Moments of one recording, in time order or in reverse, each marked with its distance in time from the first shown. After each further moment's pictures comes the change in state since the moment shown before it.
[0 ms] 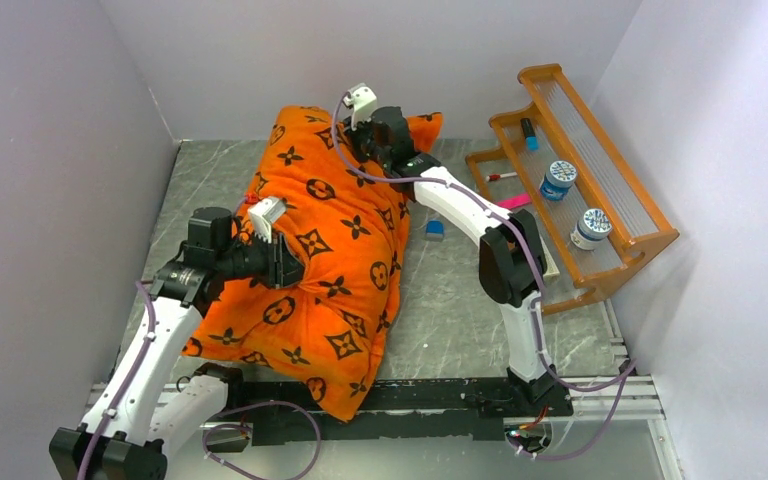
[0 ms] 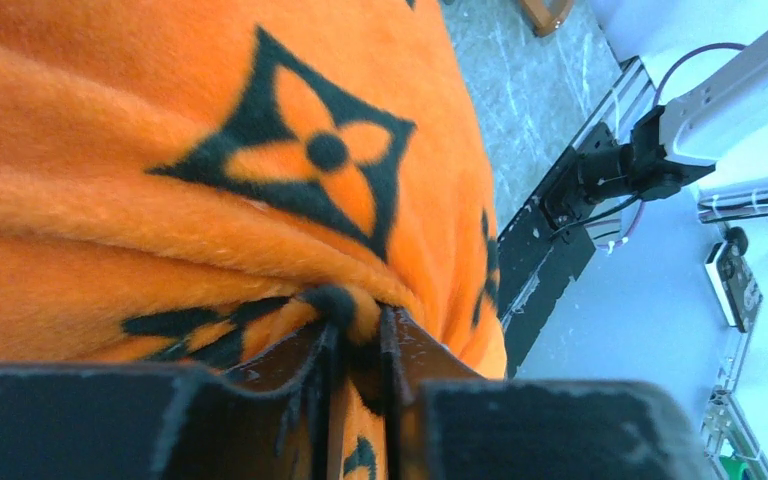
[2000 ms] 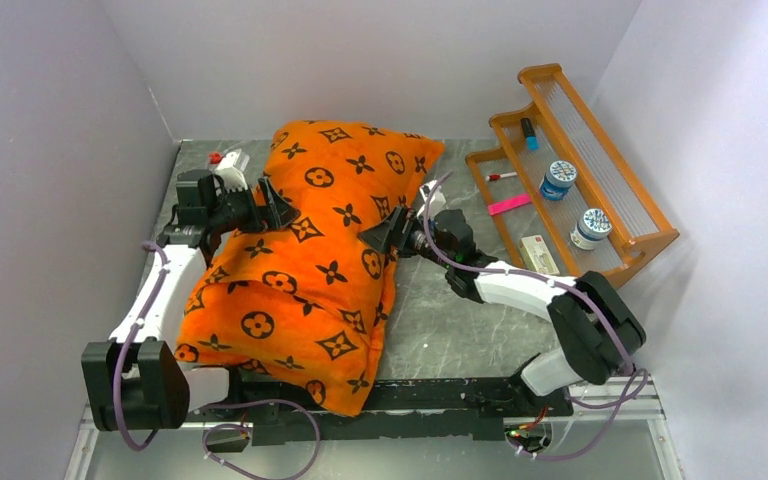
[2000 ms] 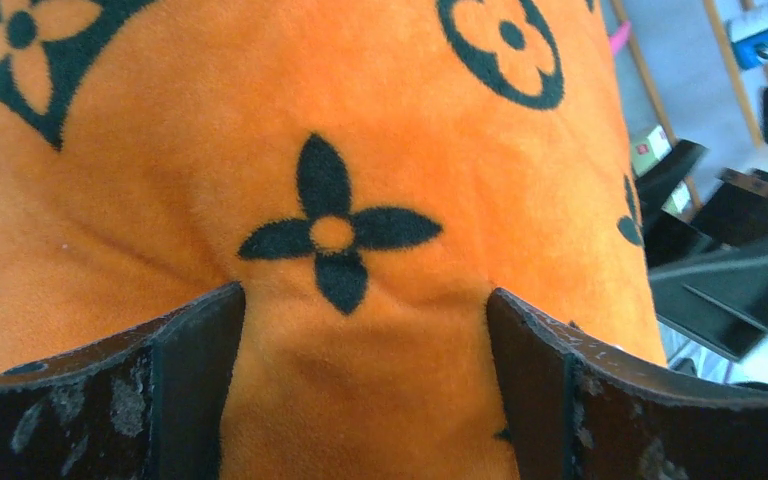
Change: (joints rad) left arm 0.220 0.351 0.098 0.346 -0.164 -0.146; right arm 0.016 -0.637 -1.166 0.531 -0.187 0.868
